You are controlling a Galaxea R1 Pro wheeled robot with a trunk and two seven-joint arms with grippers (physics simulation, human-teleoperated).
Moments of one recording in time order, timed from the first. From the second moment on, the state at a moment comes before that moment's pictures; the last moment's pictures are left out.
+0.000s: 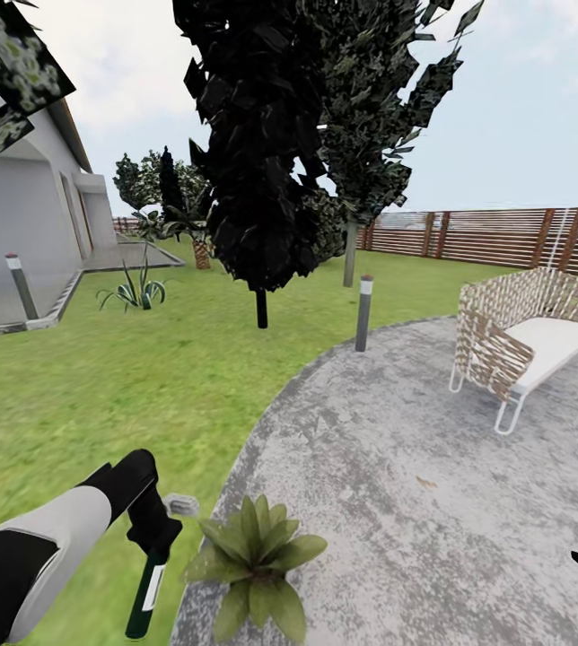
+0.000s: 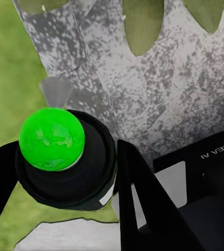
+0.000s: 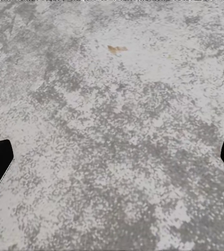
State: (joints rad) left arm -0.95 0.13 -0.28 -0.17 -0.48 0.98 -0.92; right arm -0.20 -0.22 -0.96 -1.50 0.56 0.80 1.05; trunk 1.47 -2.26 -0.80
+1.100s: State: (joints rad) left arm -0.96 0.07 -0.47 -0.16 -0.48 0.98 -0.93; right arm -0.20 -0.22 -0.96 -1.50 0.56 0.80 1.05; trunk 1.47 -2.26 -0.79
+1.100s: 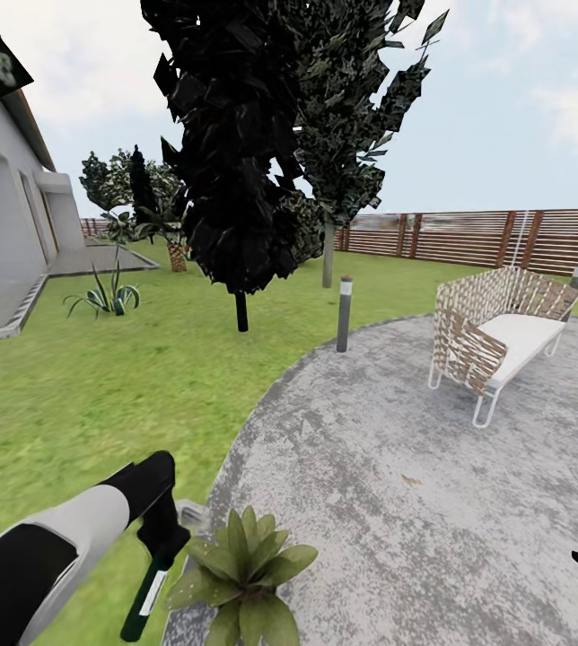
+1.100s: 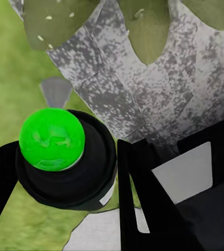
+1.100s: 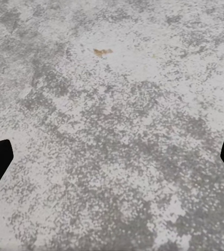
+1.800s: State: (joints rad) left arm -0.99 0.03 -0.47 -0.16 -0.49 0.98 -0.94; right arm -0.20 -0.22 -0.96 -1.50 0.56 0.80 1.05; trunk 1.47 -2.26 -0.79
